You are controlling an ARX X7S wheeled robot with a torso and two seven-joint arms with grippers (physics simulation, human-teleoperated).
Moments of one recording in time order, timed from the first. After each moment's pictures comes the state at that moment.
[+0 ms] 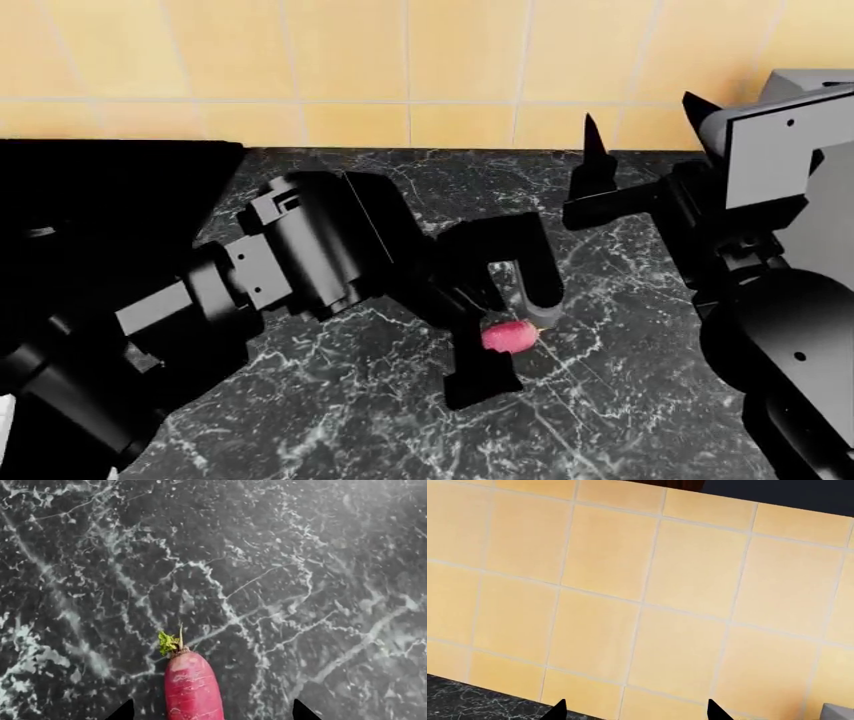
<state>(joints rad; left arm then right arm) -1.49 -0.15 1.31 -0.31 -0.73 -0.94 0.81 0.71 0.54 -0.17 -0.48 0.56 0.76 0.23</state>
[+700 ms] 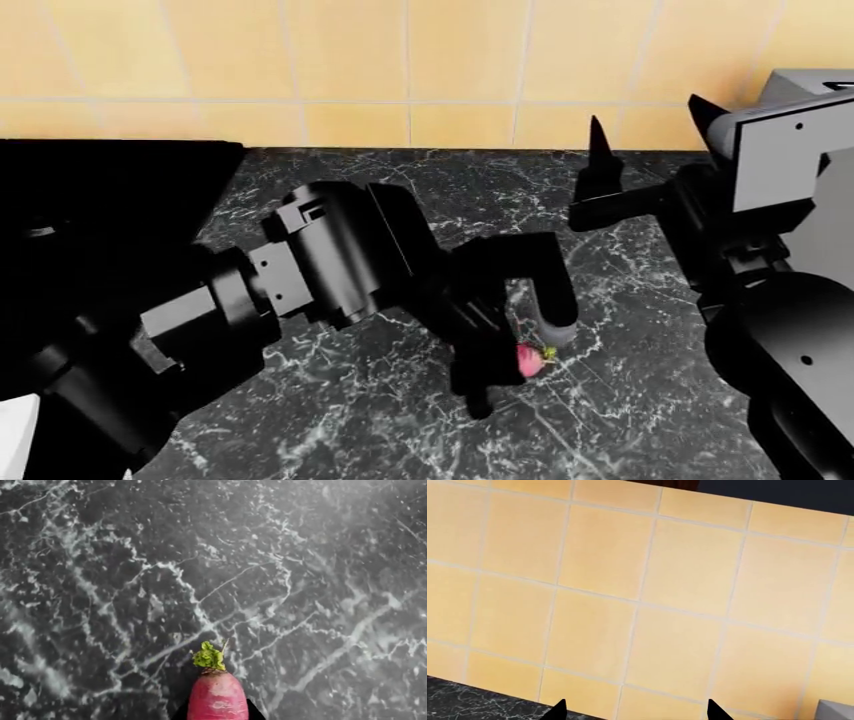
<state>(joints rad) -1.49 -0.11 1.35 -0.32 -0.74 -0.94 0.84 0.70 0.55 -0.16 -0.48 0.57 0.74 0.23</state>
